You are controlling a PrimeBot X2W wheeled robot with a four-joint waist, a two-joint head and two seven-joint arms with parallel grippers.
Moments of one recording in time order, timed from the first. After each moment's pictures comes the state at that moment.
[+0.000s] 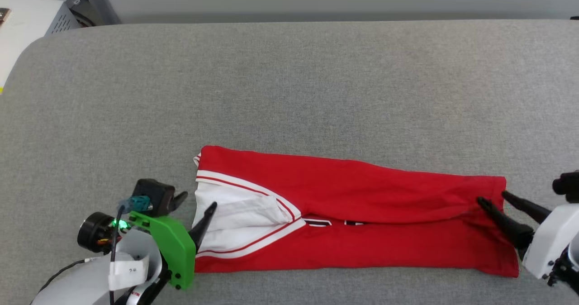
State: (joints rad) left arm -0.55 0.79 -1.14 0.09 -1.03 0.21 -0.02; right arm -0.19 -0.74 0.50 0.16 0.99 0.13 0.14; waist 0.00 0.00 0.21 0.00
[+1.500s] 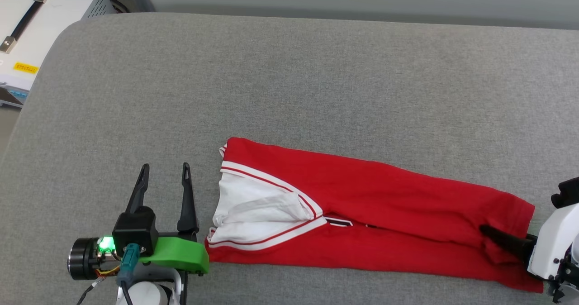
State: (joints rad) left arm -0.09 0.30 -0.32 0.02 -0.29 0.30 -0.26; right arm -0.18 -0.67 0.40 0.30 1.18 0.13 0.50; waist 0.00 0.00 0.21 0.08
